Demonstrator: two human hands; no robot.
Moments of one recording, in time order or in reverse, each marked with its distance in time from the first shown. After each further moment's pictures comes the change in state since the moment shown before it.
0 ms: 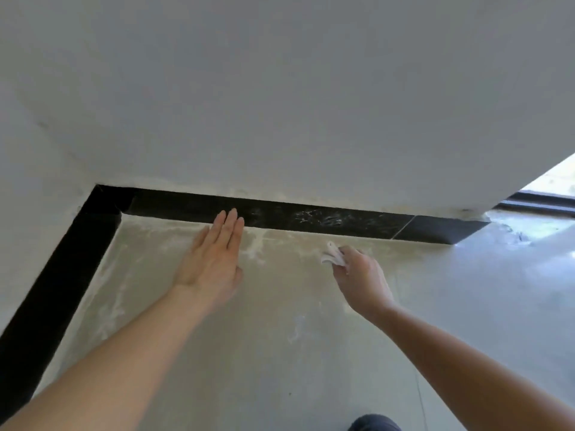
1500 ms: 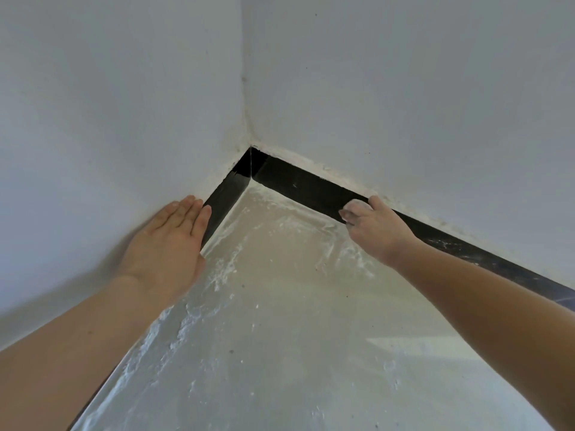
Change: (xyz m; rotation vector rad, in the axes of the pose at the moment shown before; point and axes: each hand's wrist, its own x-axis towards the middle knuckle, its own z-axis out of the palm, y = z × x) left_hand -0.126 -0.179 0.021 0.267 0.017 -0.278; right_hand 0.089 -0.177 0.073 -1.315 -0.249 -1.025
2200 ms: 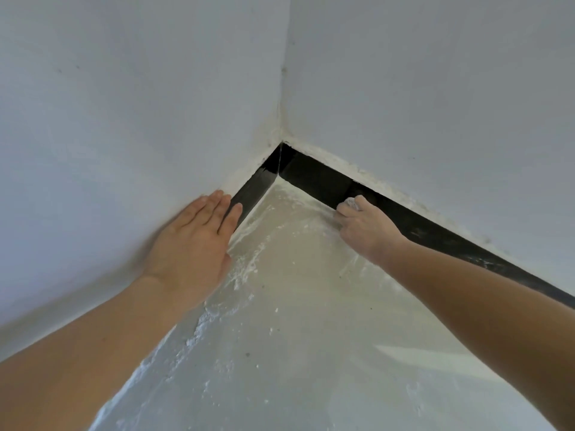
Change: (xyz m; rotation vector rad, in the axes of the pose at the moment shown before) left_hand 0.000 0.001 0.016 -0.039 0.117 -0.019; right_hand 0.056 -0.026 -0.017 -0.136 0.018 -0.143
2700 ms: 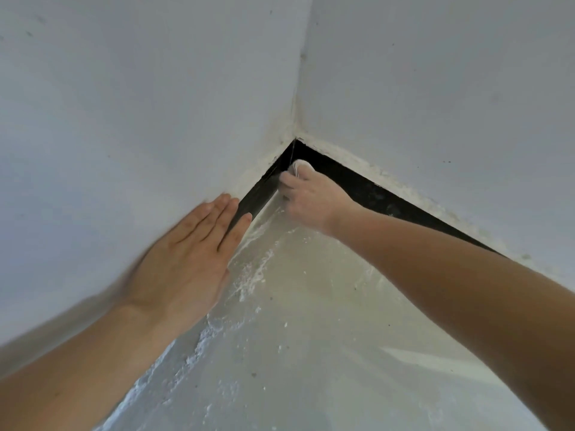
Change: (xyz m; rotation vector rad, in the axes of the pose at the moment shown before) left_hand -0.003 -0.011 0.012 -0.143 0.007 0.041; right_hand 0.097 -0.006 -0.050 -0.037 0.337 -0.102
